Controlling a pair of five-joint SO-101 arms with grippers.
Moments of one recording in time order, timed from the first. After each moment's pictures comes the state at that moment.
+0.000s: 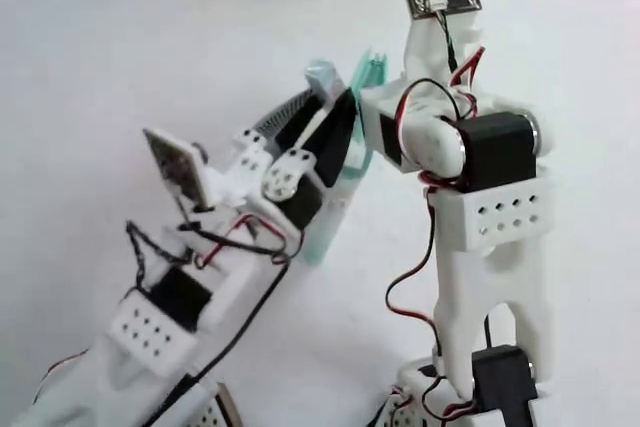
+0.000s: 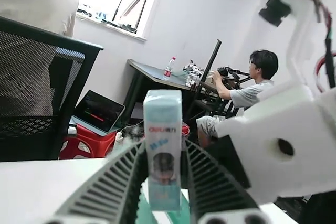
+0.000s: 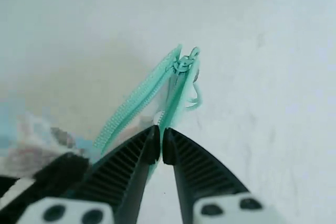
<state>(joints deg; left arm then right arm) 31.2 -57.5 61.2 -2.2 21.3 -17.3 -14.2 -24.3 96.4 1.0</state>
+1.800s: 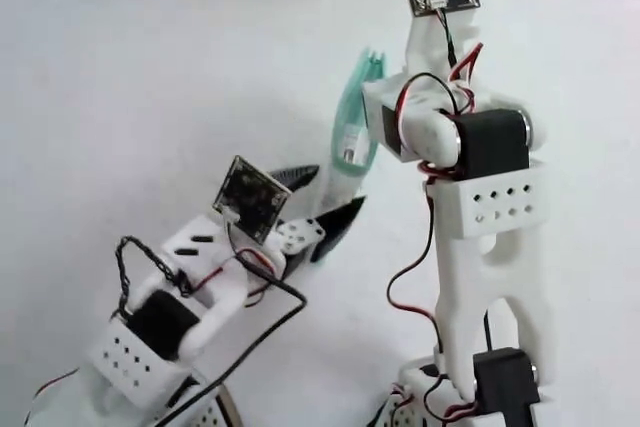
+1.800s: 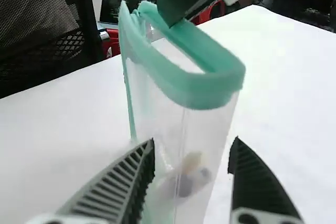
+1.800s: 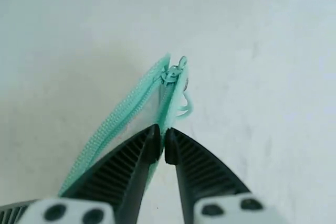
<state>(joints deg) 32.5 -68.8 65.2 33.0 -1.1 -15.6 -14.6 -17.1 88.8 2.5</state>
